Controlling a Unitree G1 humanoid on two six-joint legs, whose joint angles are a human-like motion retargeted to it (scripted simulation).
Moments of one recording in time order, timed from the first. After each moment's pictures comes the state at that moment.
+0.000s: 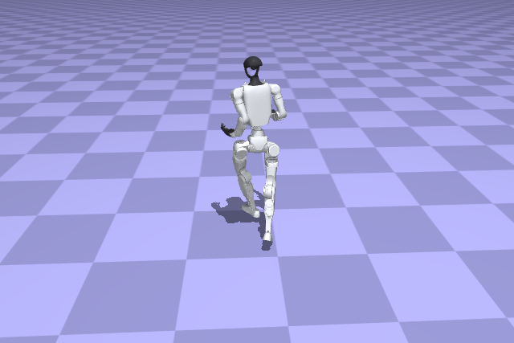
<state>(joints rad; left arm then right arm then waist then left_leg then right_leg) 0.24 -0.19 0.16 0.52 -0.59 -0.64 -0.42 0.14 -0.22 -0.01 0.17 0.09 -0.52 0.08 0.13 -0.11 -0.04 -0.54 -0.09 0.53 0.33 -0.10 0.26 0.13 -0.01 -0.37 0.12 0.16 0.07</state>
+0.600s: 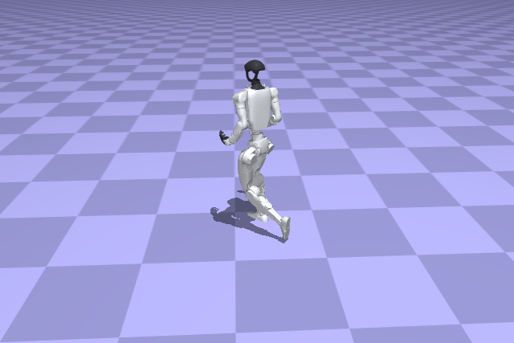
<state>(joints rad) 0.26 0.03 0.11 0.65 -0.43 -0.53 -0.71 0.21 -0.13 -0.04 0.27 0.02 -0.55 0.06 -0.27 0.09 -0.06 -0.18 -0.13 0.00 1.02 0.45 -0.07 -0.43 -0.02 -0.11 0.42 -0.17 -0.02</state>
